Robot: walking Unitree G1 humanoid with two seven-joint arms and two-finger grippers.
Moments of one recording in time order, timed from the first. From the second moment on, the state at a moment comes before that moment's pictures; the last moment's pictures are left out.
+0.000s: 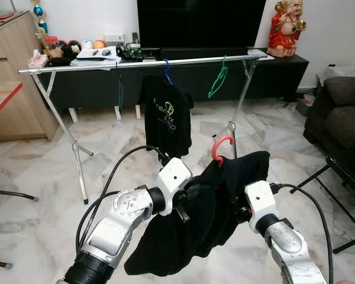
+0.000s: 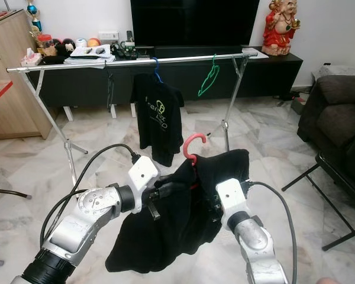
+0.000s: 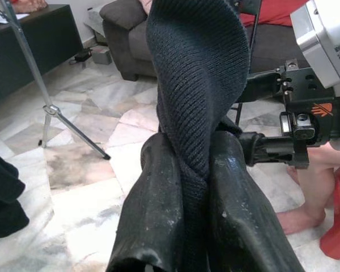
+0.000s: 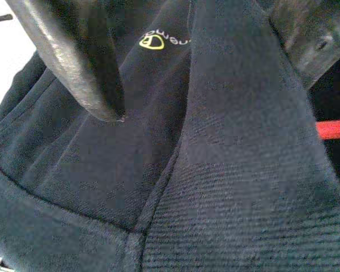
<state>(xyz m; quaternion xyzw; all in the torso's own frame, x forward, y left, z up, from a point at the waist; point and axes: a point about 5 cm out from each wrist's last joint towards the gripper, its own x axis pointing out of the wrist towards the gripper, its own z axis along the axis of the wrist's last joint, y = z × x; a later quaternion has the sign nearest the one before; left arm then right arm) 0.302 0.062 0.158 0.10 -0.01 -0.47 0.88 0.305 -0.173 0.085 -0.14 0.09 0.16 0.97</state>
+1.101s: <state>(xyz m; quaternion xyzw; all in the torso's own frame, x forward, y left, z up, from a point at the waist) 0.302 0.064 0.161 0.10 -0.01 -0.47 0.88 0.308 -0.179 0.080 -0.15 0.10 0.14 0.97</state>
